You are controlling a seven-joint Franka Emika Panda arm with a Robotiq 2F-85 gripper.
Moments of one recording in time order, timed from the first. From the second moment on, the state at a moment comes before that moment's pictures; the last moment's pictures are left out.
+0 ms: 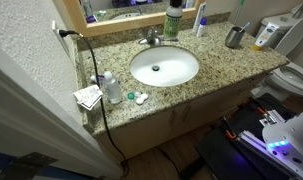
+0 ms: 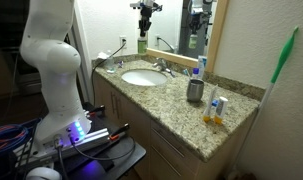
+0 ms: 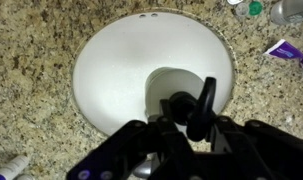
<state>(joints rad) 0.18 0.36 0.08 -1.30 0.09 1.54 0.46</state>
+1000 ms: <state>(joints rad) 0.34 0.65 0.12 -0.96 -0.03 1.55 0.25</state>
